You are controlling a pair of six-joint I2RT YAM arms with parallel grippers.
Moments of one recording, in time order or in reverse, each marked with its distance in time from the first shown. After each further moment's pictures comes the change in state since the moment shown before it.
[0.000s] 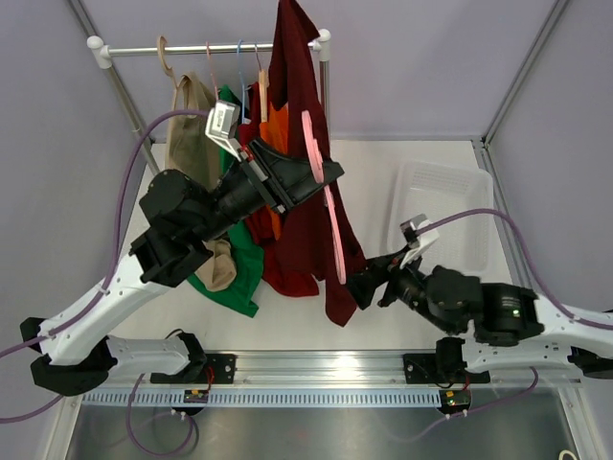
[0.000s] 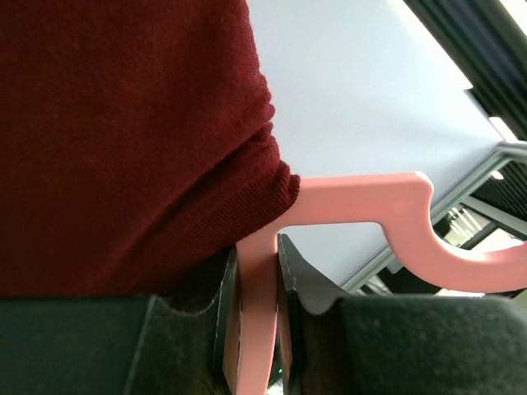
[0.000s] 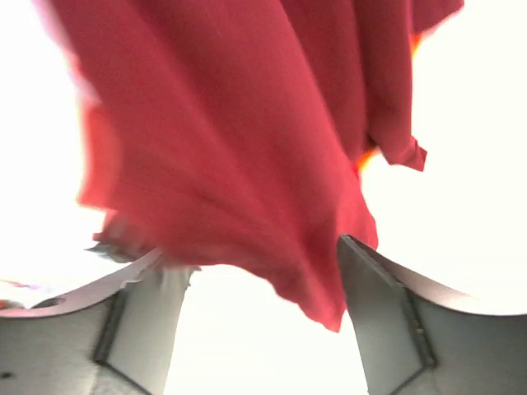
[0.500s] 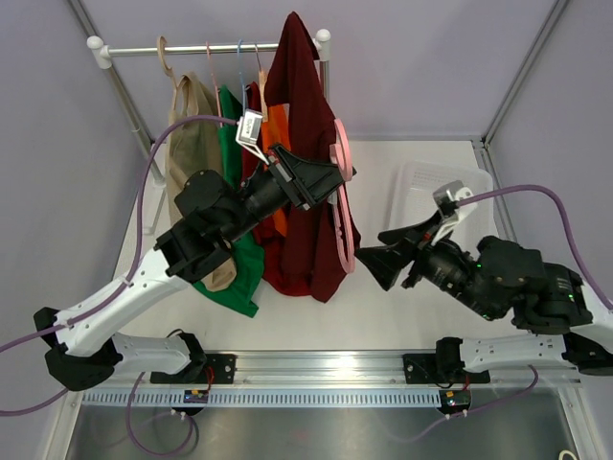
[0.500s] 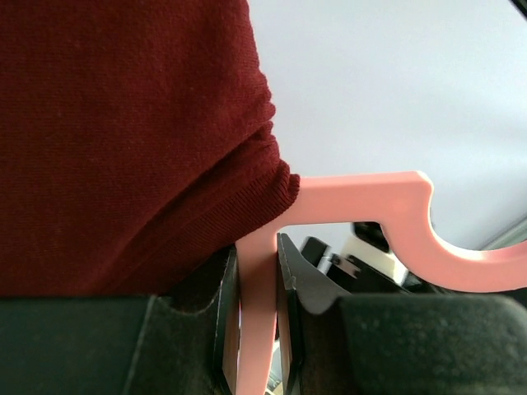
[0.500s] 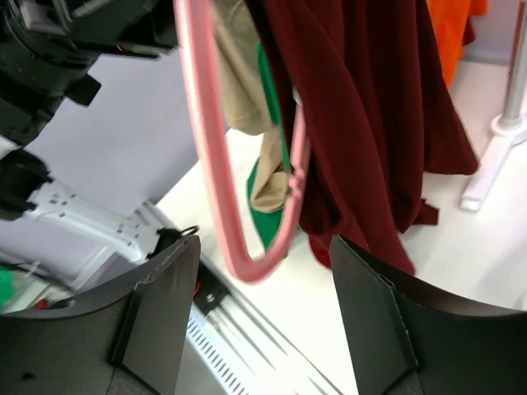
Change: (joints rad) left arm 0.000 0.018 -0.117 0.035 -0.096 0.092; right arm 0.002 0.051 0.382 -0.161 -0.058 -0.135
